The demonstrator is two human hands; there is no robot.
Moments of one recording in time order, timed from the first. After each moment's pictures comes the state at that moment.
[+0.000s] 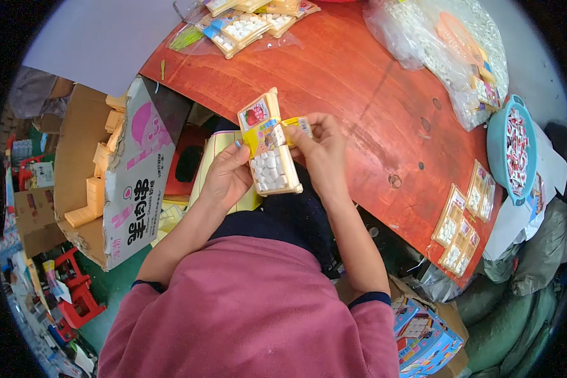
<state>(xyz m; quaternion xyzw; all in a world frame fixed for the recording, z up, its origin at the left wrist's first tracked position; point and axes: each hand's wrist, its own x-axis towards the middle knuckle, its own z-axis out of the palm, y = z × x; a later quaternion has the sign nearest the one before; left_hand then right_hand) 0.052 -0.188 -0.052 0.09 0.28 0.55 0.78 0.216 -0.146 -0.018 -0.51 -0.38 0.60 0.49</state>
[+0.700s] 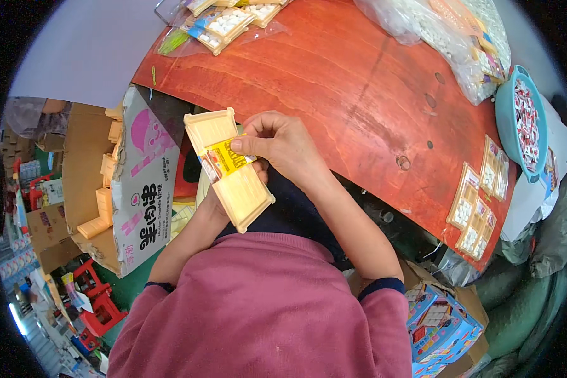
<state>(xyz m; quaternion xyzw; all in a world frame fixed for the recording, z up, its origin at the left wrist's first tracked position) 0.042 -0.200 -0.077 0.01 0.07 0.45 0.89 0.189 -0.147 0.003 -0.43 -0.41 0.74 0.33</state>
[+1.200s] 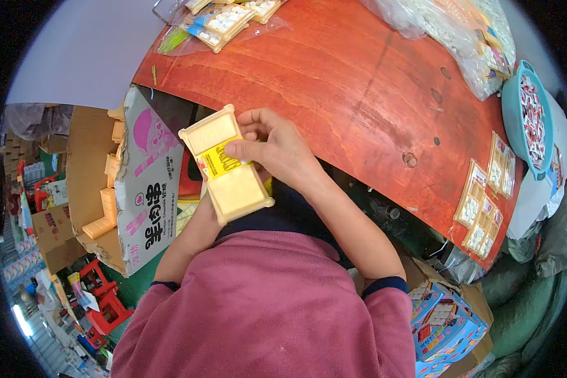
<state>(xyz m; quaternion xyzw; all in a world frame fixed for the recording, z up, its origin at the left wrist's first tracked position) 0.038 -0.208 -0.039 0.08 0.22 0.52 0.82 0.174 -0.154 -0.001 -0.43 -0.40 0.73 0.36</state>
